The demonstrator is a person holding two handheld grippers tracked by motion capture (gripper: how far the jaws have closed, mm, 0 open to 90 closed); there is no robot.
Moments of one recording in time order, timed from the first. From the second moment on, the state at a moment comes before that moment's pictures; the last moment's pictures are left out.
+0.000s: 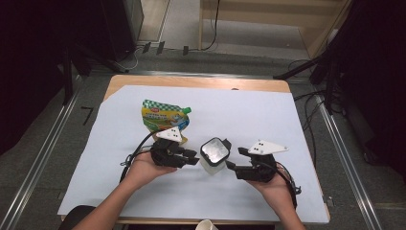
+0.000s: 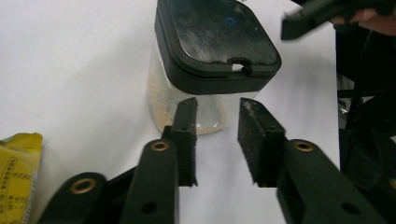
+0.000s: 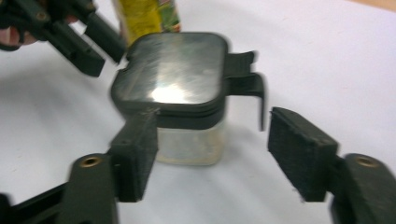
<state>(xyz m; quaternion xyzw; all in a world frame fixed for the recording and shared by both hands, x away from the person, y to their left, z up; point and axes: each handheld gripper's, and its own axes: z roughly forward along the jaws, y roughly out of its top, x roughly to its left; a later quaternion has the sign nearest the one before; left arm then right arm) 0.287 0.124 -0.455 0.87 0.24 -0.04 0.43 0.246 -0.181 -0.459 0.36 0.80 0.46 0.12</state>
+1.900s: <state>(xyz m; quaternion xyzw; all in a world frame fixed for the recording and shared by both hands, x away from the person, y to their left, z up) 0.301 0.115 -0.468 0.88 0.24 -0.02 0.42 0.310 -0.171 -0.481 0.38 0.82 0.43 0.08</state>
